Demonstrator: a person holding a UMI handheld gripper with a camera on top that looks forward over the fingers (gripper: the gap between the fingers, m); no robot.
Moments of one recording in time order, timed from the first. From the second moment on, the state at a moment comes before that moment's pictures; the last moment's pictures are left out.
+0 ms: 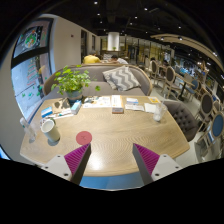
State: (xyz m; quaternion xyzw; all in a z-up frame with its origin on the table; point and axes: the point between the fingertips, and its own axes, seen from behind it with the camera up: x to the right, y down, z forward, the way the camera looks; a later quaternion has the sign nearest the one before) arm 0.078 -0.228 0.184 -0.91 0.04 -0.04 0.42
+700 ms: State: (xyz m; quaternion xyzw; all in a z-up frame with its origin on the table) arm -0.197 -0.264 0.121 -0.91 -0.05 0.06 0.40
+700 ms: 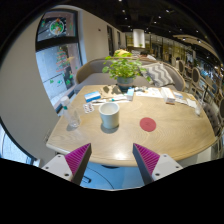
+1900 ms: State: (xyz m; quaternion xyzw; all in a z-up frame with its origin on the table) arm -0.435 -0.068 0.084 -0.84 -0.03 0.09 0.53
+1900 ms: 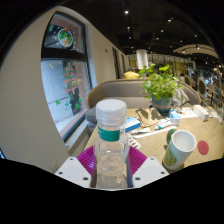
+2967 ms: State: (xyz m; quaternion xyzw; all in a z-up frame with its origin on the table) arm -0.342 -0.035 0.194 -0.66 0.37 0.56 0.34
